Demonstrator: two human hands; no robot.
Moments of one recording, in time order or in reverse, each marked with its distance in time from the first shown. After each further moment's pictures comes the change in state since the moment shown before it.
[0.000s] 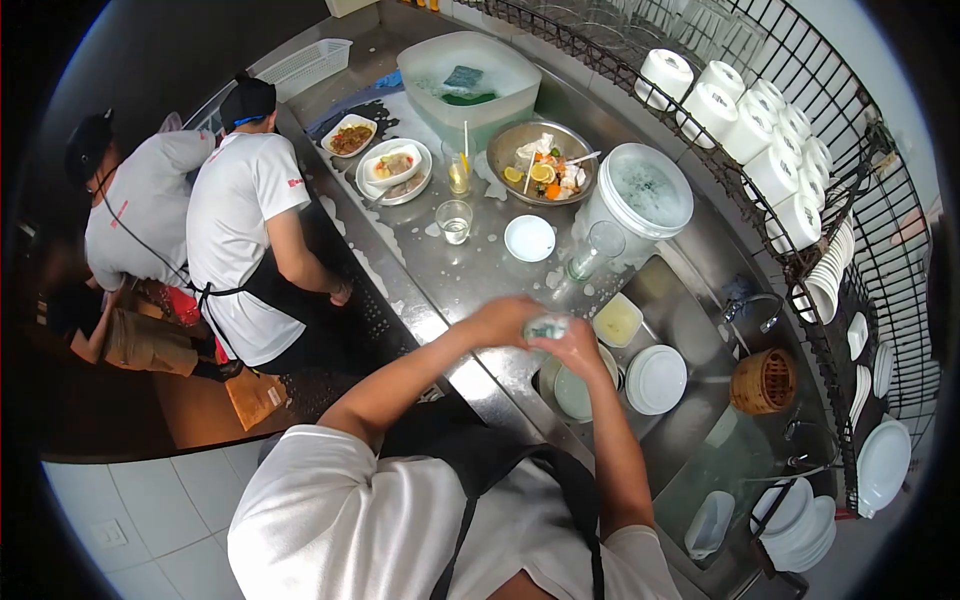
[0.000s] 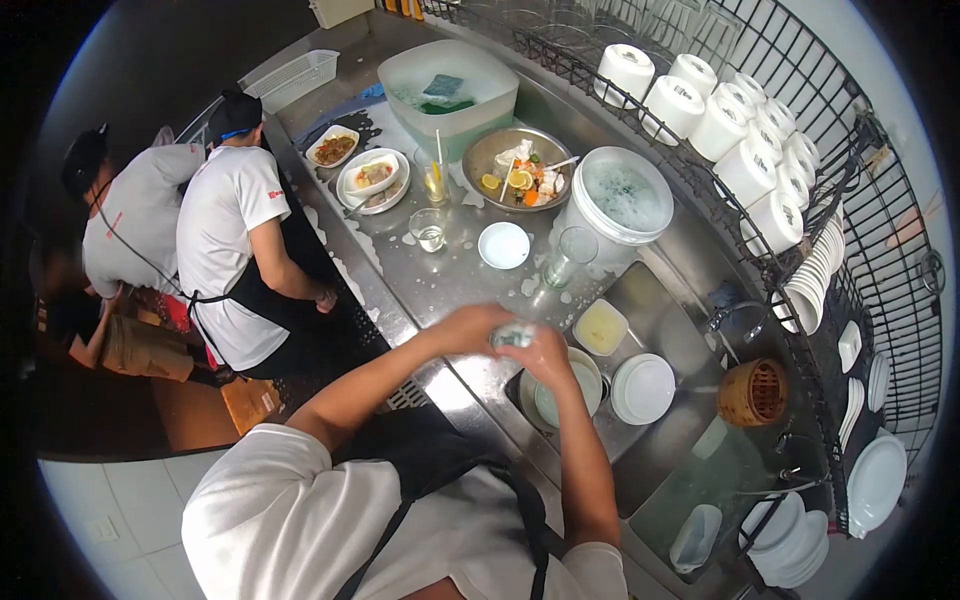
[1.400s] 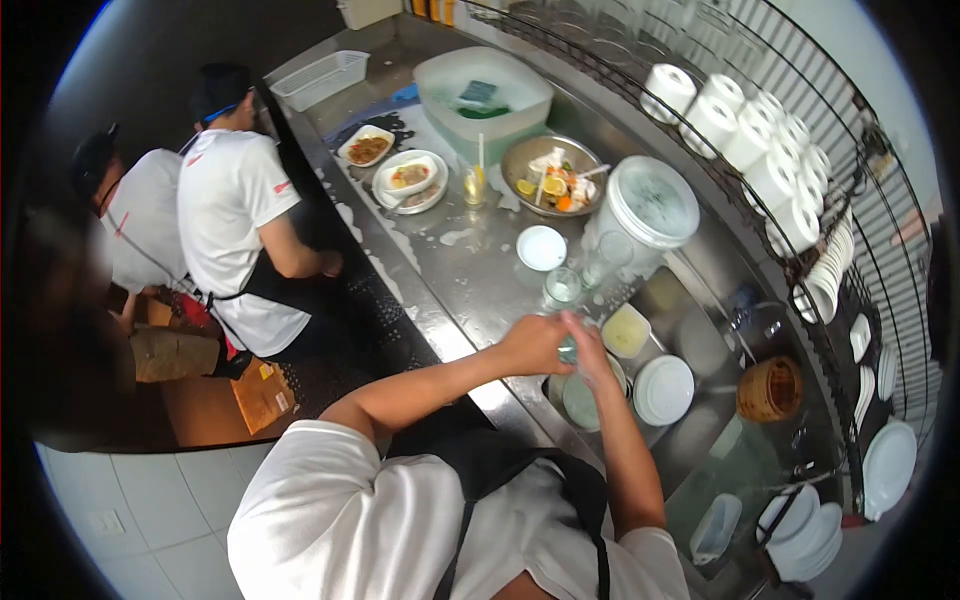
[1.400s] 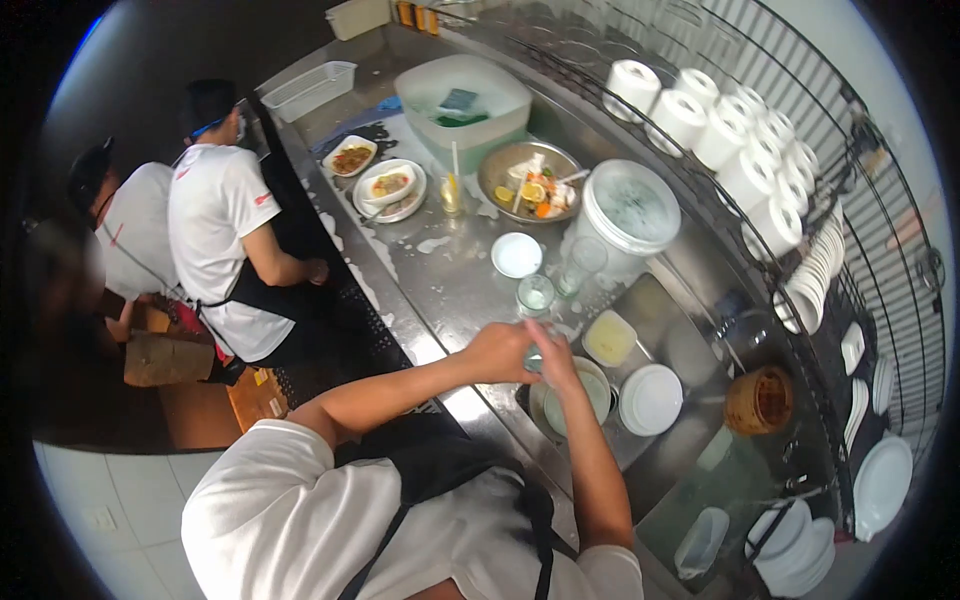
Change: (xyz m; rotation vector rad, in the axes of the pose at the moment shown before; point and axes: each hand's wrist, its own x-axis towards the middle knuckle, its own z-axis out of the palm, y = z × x) left_hand 0.015 0.080 -0.007 0.043 -0.100 -0.208; right_hand -0.005 -0.021 0.007 0.577 0.232 0.150
